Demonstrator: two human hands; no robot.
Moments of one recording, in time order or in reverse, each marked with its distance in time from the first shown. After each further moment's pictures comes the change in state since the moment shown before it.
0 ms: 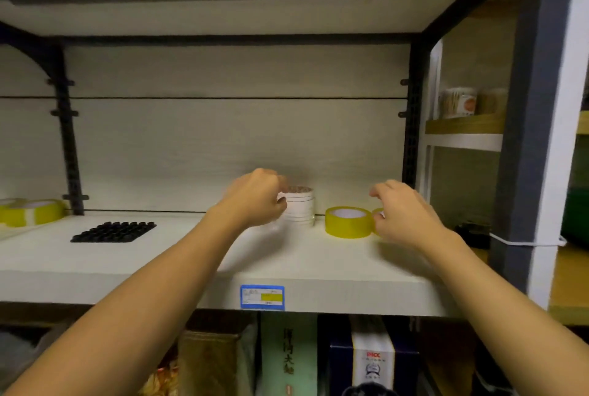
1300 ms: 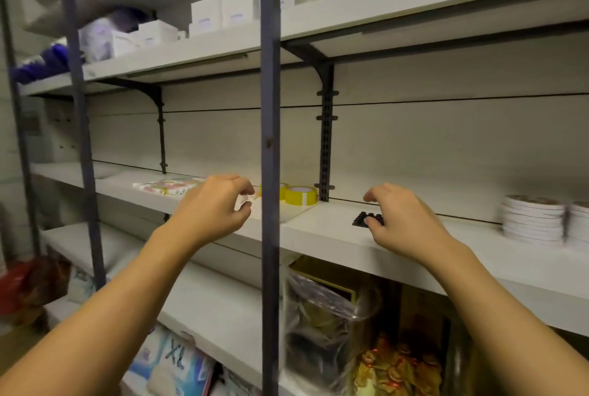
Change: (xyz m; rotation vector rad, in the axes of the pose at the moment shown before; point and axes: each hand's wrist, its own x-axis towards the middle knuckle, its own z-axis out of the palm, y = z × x) left_hand -0.374 -0.359 -0.204 0.258 0.097 -0.465; right_hand -0.004 -0.502 0.012 0.330 0.031 -0.441
